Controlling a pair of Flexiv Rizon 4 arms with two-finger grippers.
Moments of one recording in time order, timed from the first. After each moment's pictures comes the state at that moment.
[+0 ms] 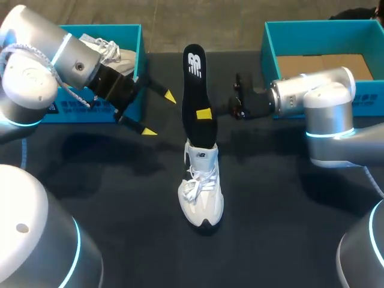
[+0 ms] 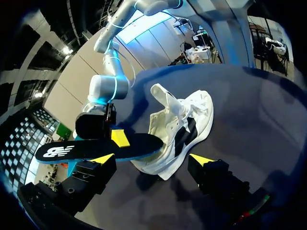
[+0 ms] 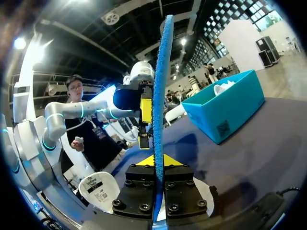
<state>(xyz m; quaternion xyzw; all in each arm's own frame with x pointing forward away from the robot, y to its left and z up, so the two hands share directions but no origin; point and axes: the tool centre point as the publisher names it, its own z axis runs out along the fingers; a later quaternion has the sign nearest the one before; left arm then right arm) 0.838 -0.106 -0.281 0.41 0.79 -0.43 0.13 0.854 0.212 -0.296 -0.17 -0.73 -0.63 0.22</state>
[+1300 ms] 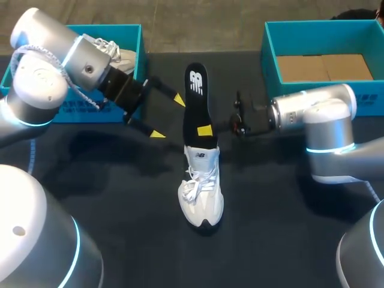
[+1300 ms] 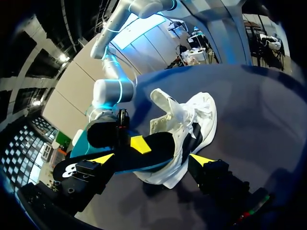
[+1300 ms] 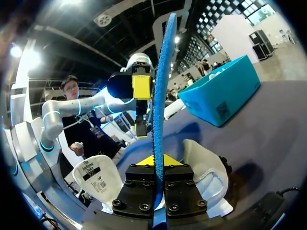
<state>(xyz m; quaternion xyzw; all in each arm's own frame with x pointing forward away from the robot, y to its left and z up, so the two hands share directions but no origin) 0.833 -0.128 -0.283 0.43 0.77 -0.45 0.13 0.825 0.210 -0.329 -0.20 -0.73 -0.62 0.23</state>
